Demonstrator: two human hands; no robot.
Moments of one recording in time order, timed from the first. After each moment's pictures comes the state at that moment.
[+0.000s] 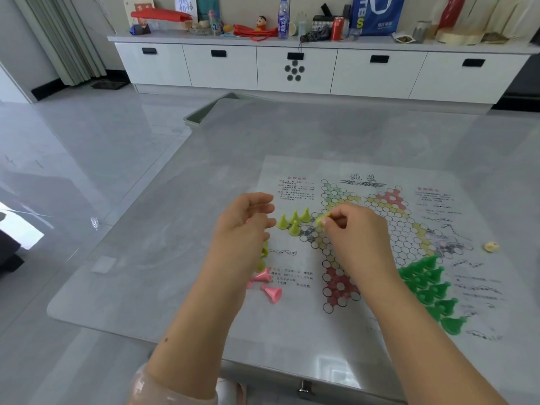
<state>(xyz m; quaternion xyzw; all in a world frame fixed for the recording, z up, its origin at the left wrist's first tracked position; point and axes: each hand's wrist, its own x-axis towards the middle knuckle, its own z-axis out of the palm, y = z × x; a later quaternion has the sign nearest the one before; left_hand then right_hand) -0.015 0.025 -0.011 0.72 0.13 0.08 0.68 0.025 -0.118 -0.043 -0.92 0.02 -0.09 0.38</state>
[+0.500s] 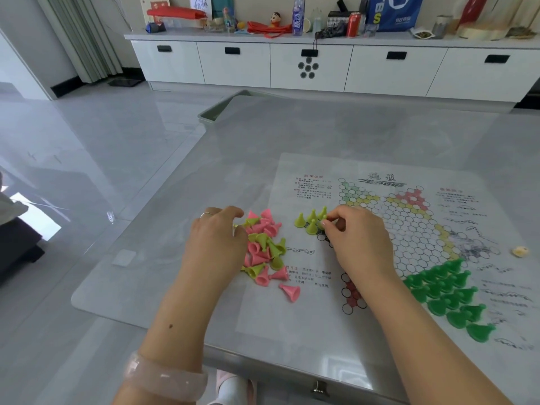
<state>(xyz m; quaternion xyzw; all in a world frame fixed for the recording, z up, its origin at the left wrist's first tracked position) -0.009 0.083 -0.040 0.95 0.15 0.06 0.28 0.032 -0.101 -0.058 -0.95 -0.02 -0.10 0.30</state>
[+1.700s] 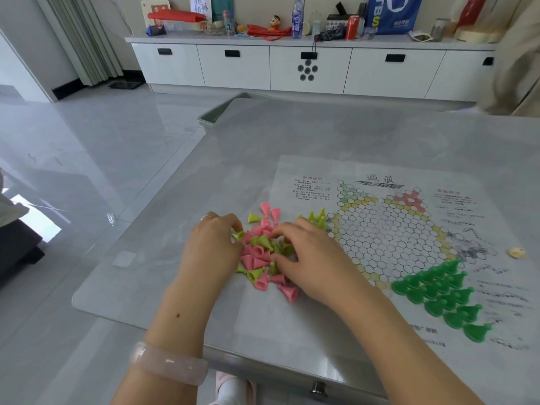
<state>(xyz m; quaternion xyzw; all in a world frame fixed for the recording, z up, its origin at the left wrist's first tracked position) -0.005 0.088 -0.044 0.96 0.15 0.04 0.24 0.006 -0.068 -0.049 -0.93 -0.25 0.01 0.28</state>
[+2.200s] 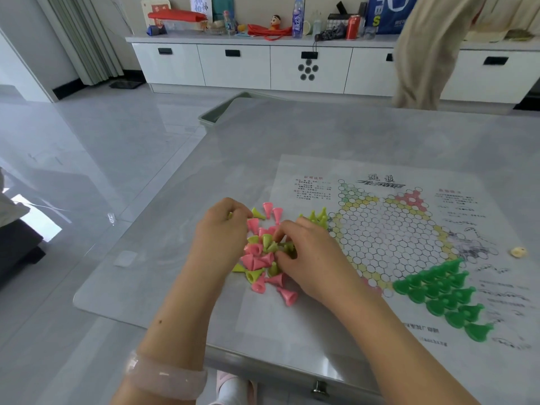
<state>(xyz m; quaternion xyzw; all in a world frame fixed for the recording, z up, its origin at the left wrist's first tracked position) -0.009 0.071 -0.021 0.80 0.21 0.07 0.55 0.007 -0.063 -0.051 -0.93 -0.24 0.00 0.29</state>
